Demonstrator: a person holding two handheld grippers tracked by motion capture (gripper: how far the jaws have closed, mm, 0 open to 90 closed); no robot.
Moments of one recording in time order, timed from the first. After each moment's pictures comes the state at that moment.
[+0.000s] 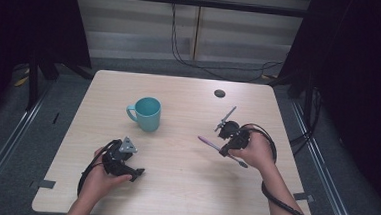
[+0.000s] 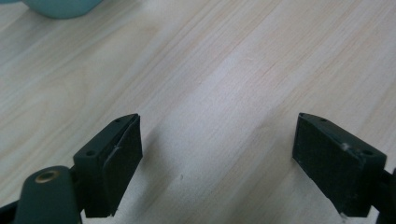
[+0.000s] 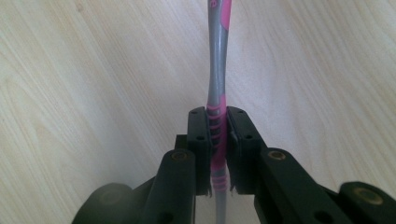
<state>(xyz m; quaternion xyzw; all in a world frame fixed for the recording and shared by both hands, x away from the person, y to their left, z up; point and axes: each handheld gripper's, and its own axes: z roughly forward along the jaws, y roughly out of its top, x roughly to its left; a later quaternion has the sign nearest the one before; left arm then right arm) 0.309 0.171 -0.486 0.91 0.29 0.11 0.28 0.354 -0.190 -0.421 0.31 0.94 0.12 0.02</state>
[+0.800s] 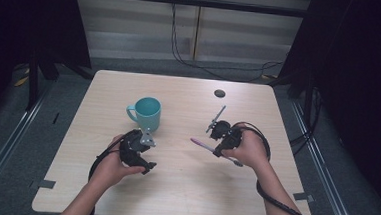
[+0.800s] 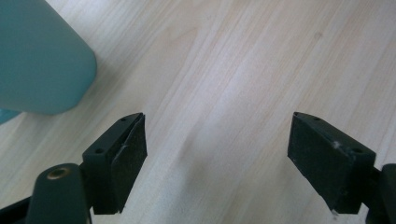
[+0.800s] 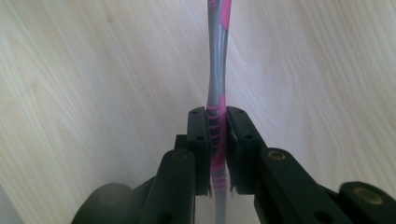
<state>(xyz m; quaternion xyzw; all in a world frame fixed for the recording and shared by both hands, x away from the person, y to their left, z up) 0.323 0.126 -0.450 0.94 0.20 0.12 0.25 0.352 -0.165 -0.413 0.28 0.95 0.11 0.02</state>
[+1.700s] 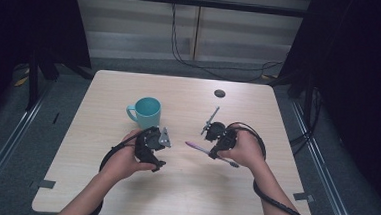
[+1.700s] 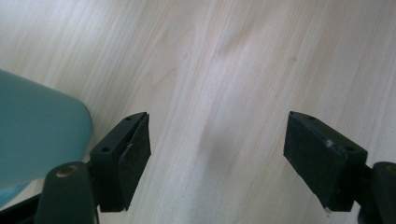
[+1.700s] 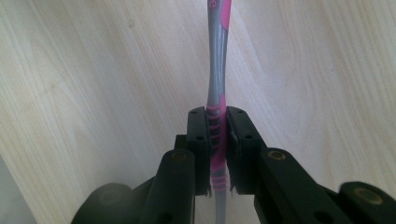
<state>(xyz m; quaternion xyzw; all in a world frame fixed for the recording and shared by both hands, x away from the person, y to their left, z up) 0.327 0.085 -0.431 0.96 0.11 0.13 0.21 0.352 -0.152 -0.416 0.25 0.96 0.11 0.00</state>
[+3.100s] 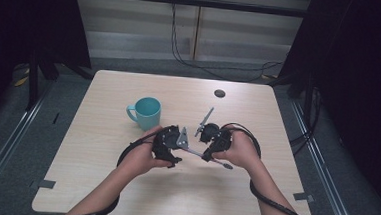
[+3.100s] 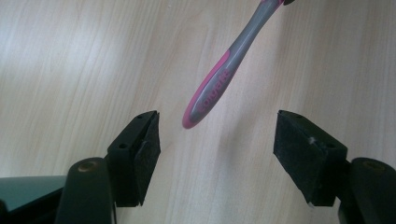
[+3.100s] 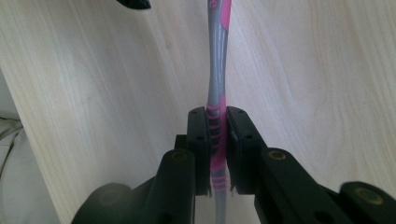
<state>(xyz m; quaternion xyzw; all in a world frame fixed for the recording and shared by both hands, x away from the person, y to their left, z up) 0.330 0.042 -0.424 0.96 0.04 0.15 0.22 0.347 -0.136 -0.413 0.22 0.97 0.13 -0.02</state>
